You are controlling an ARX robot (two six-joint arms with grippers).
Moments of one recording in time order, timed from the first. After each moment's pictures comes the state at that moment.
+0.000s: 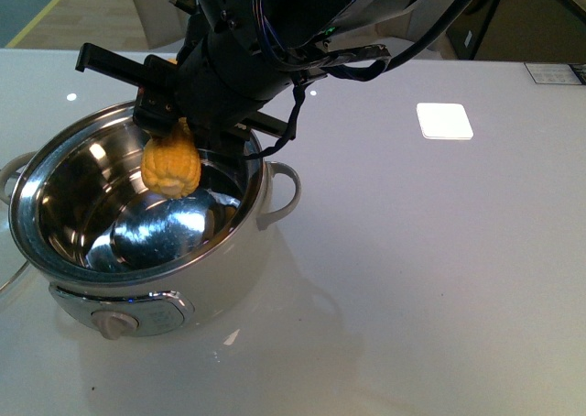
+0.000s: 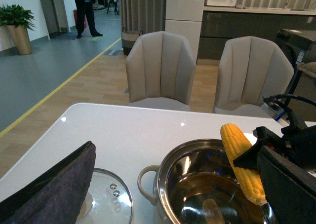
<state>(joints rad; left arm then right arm) 0.00 0.01 0.01 0.00 0.00 0.00 0.69 2.27 1.51 0.00 -0.21 0.64</state>
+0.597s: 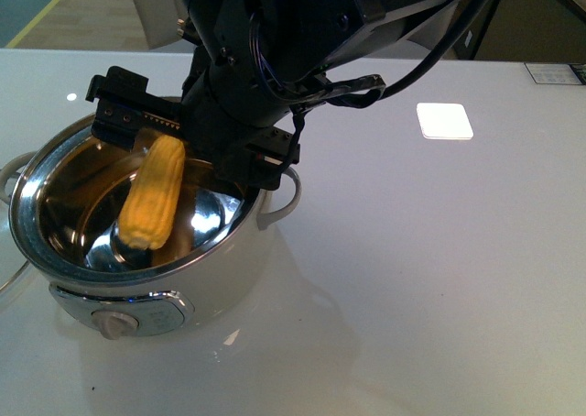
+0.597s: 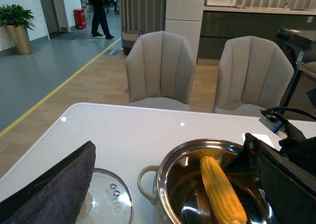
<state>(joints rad) 0.00 0.01 0.01 0.00 0.00 0.00 0.69 2.29 1.48 0.00 -0.20 0.68</state>
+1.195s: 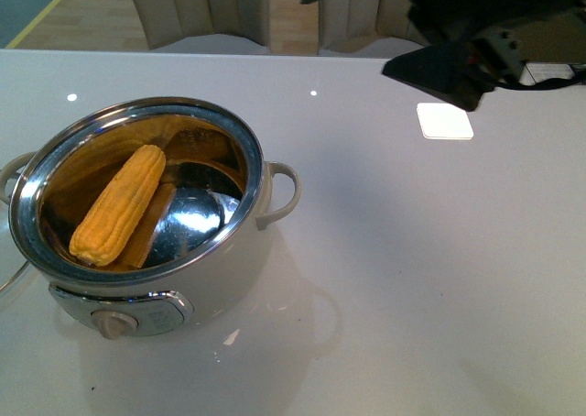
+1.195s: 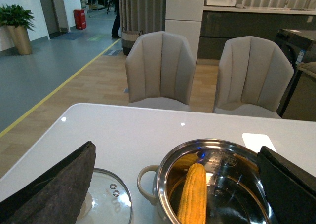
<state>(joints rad) 0.00 0.01 0.01 0.00 0.00 0.00 0.43 1.72 0.97 0.19 -0.17 0.70</state>
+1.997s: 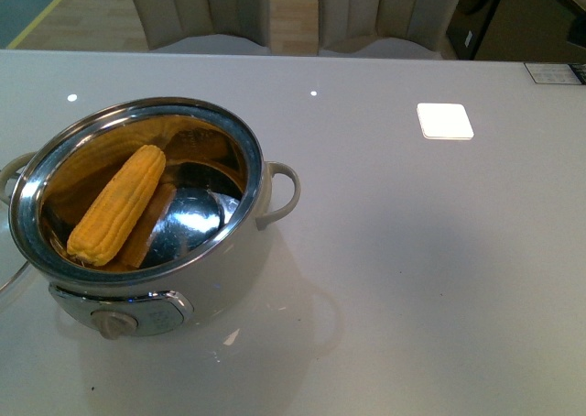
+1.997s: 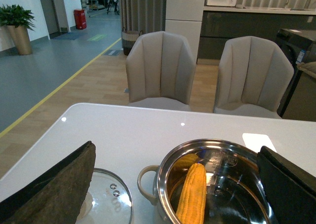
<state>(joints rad) 0.00 0.01 0.01 0.00 0.00 0.00 0.40 1.04 0.53 -0.02 0.29 0.38</state>
